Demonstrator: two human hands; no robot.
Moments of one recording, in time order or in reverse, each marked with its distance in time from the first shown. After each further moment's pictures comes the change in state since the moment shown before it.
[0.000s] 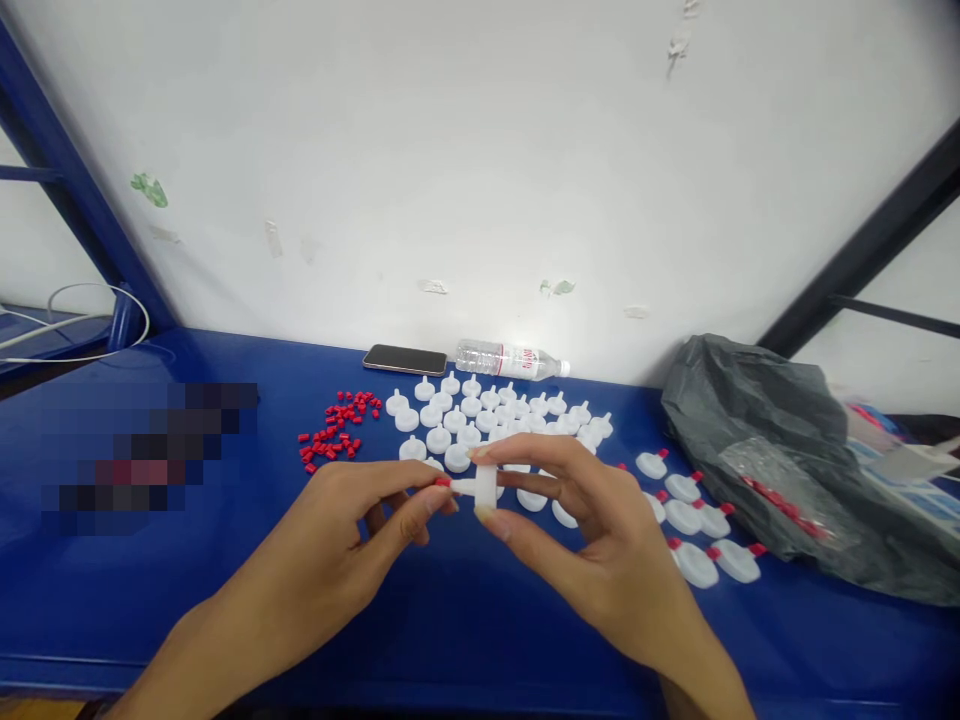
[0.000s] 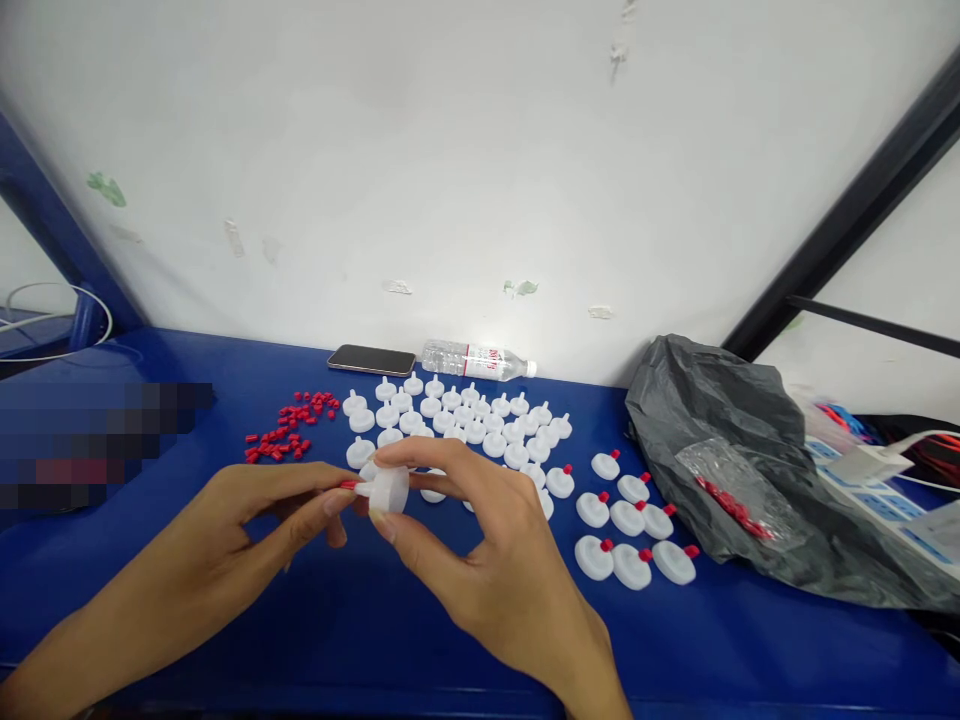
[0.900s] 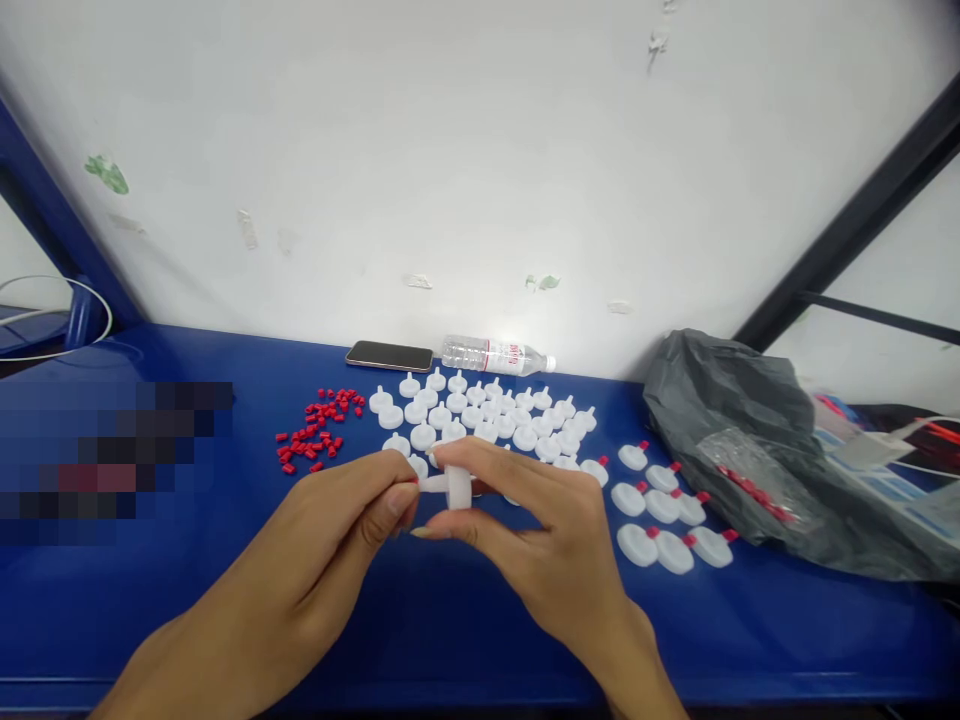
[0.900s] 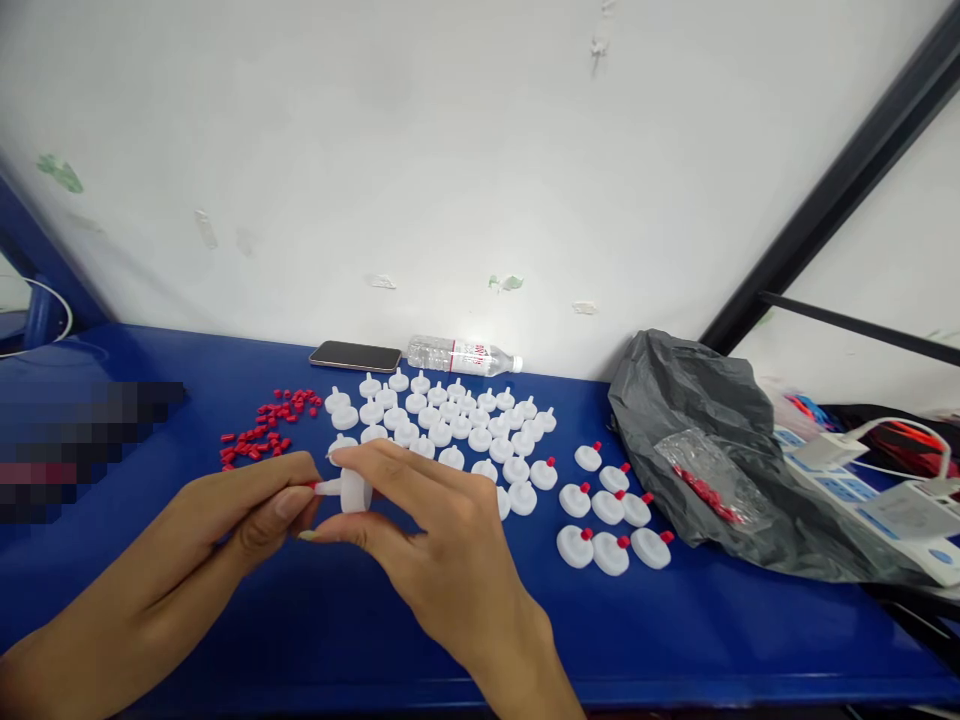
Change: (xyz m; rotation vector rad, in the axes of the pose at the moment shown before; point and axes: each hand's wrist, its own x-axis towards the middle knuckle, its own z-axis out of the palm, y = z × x) left_hand -0.009 0.005 0.005 0.025 0.055 0.068; right_hand 0.007 0.005 0.023 -0.196 0.148 -0.162
